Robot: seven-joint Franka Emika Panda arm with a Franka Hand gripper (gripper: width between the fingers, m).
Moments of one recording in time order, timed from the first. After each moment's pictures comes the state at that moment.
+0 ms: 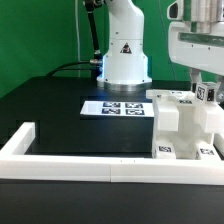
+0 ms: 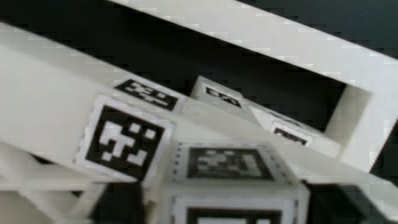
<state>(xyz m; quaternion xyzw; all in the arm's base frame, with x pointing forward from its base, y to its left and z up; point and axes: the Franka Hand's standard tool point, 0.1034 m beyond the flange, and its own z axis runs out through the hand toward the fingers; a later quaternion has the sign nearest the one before) 0.575 0.103 0.107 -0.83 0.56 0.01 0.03</state>
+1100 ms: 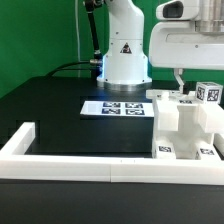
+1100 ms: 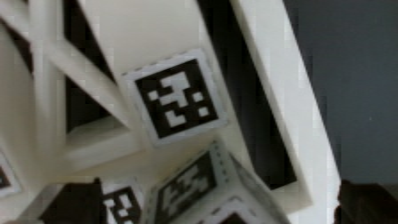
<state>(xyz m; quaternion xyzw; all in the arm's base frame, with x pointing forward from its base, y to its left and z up) 0.573 0.106 0.109 -0.99 0.15 0.00 0.02</state>
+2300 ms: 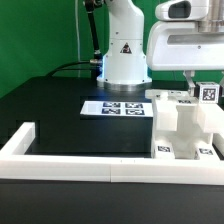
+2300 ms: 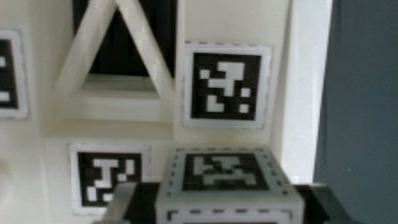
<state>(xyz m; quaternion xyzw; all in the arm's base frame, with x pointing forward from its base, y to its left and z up) 0.573 0.102 0.108 -1.00 0.02 0.00 0.02</state>
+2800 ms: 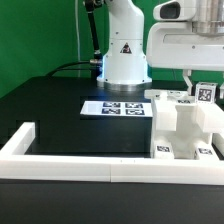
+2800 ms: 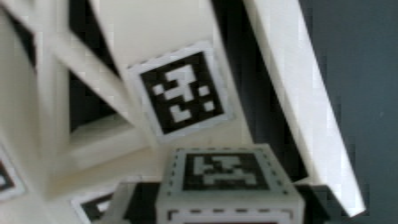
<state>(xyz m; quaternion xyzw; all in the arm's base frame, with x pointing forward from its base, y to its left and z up) 0.573 0.102 0.107 -0.97 0.26 0.01 0.02</state>
